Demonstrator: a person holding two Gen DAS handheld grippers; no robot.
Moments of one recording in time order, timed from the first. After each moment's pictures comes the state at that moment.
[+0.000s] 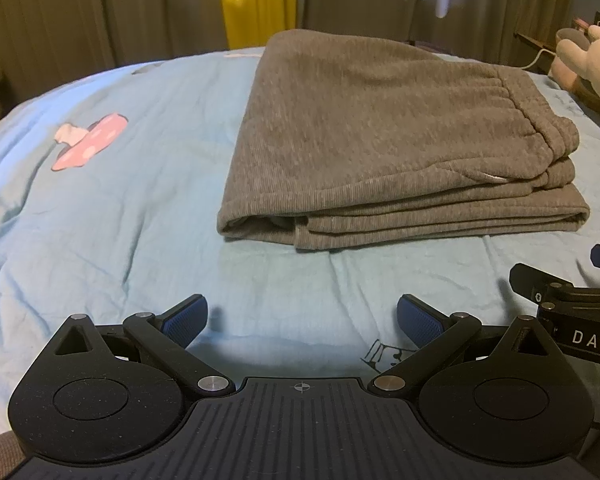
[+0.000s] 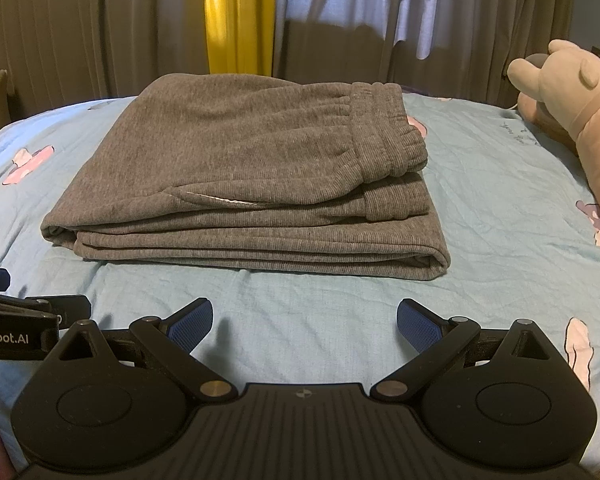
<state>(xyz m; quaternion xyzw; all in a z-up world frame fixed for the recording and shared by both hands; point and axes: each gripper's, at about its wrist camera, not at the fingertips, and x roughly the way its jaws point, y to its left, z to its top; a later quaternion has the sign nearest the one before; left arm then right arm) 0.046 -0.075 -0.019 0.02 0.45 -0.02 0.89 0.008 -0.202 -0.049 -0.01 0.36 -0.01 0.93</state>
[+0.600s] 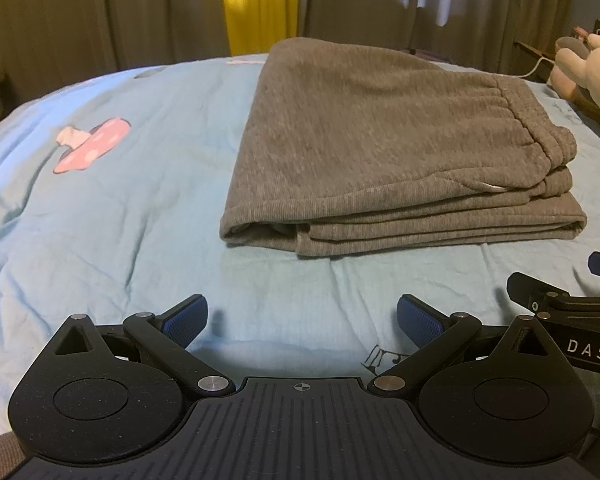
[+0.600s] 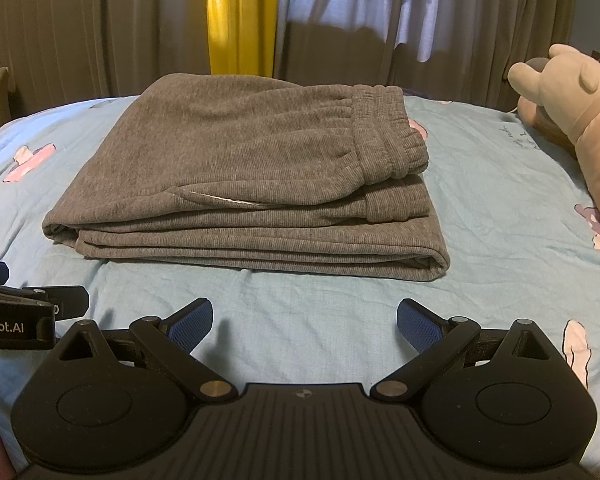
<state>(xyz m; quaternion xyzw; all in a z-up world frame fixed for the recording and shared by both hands) 0.045 -0.071 -0.016 0.02 0.44 -0.02 0.90 0.006 -0.200 -0.048 -0.01 0.36 -0.01 0.93</state>
